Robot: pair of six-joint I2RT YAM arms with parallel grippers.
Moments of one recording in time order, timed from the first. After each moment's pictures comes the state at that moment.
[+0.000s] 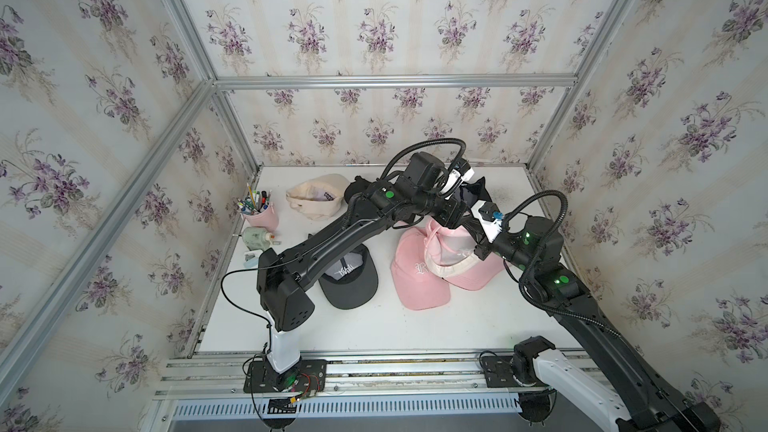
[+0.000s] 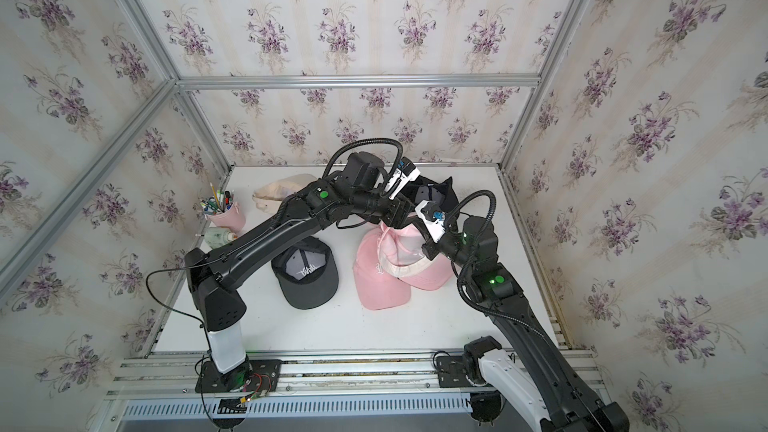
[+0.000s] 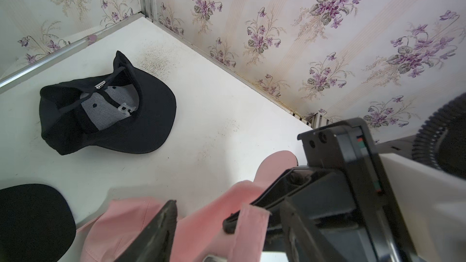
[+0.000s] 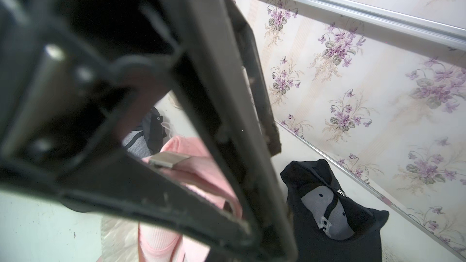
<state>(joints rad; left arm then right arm) -0.82 1.88 1.96 -0.66 0.36 -0.13 0.34 0.83 0.70 -0.08 -0.40 -0.30</state>
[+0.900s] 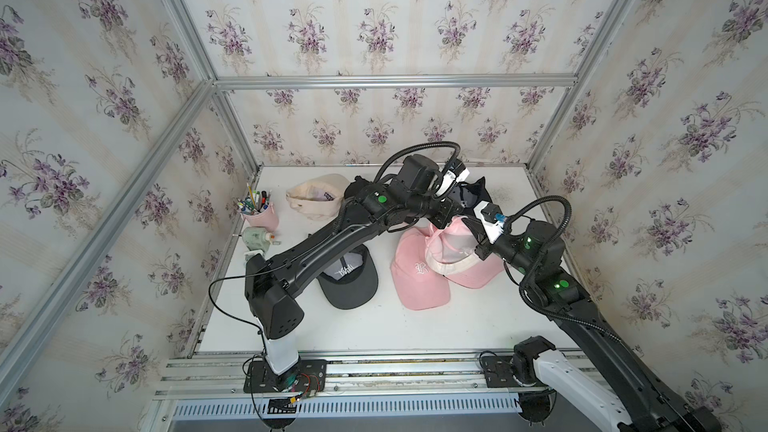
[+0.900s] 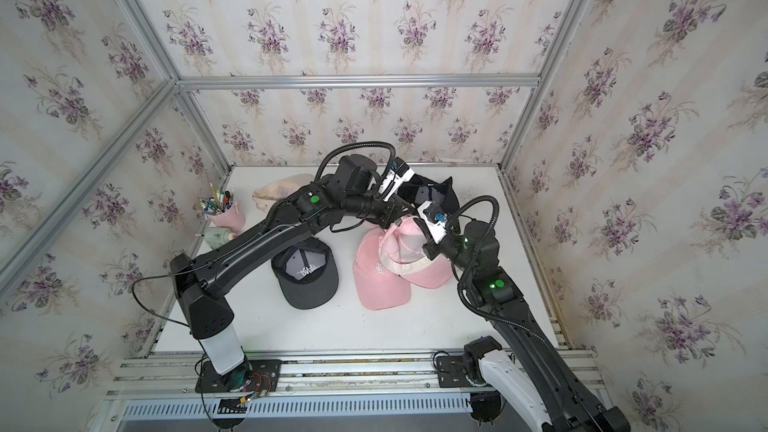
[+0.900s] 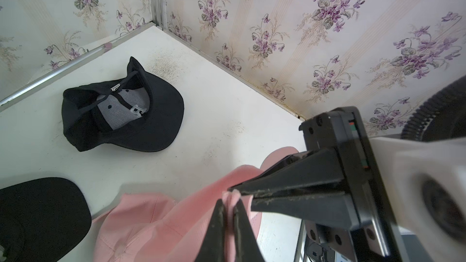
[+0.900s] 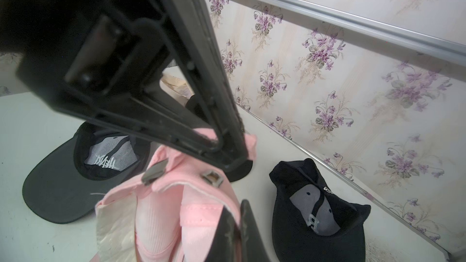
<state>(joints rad) -0.82 1.79 1.86 -0.61 0.30 -0.12 0.34 0.80 0.67 -0.03 -0.33 -0.29</state>
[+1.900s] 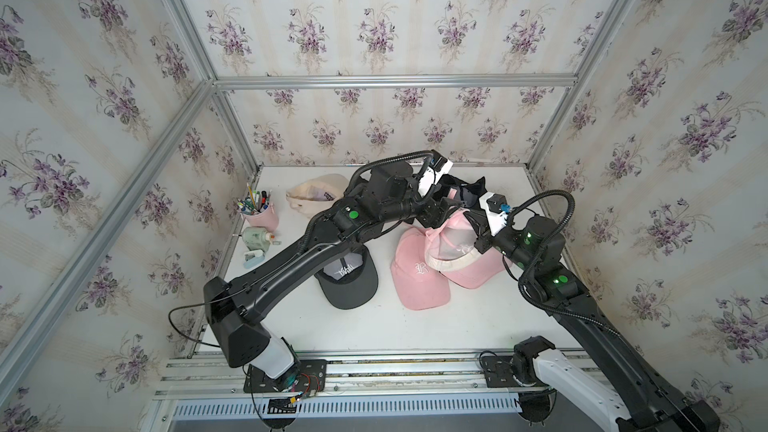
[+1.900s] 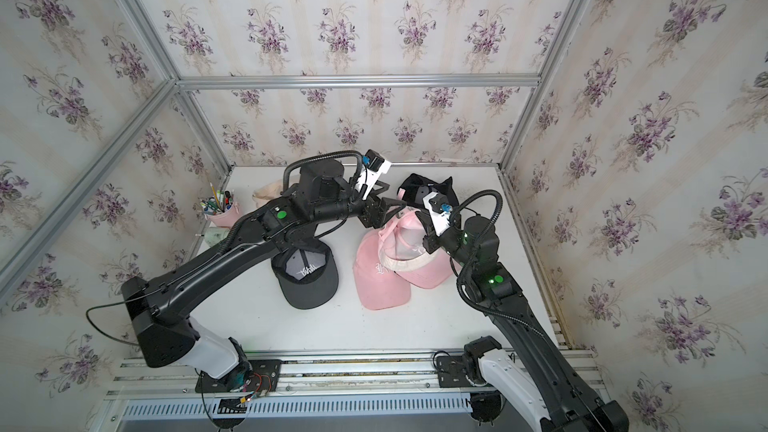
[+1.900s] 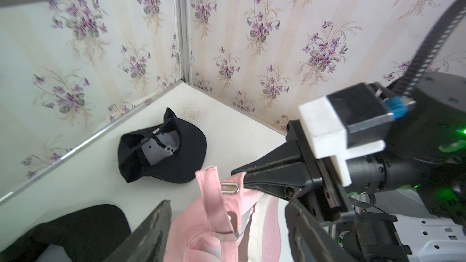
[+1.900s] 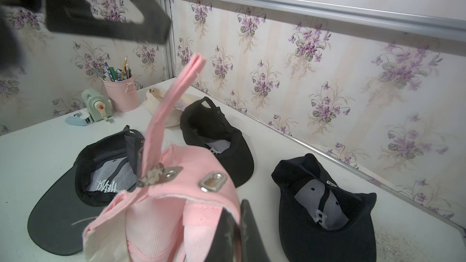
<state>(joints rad) -0.82 1.54 1.64 -0.40 0.20 -0.04 0.34 0.85 0.71 -0.02 -0.30 -0.16</state>
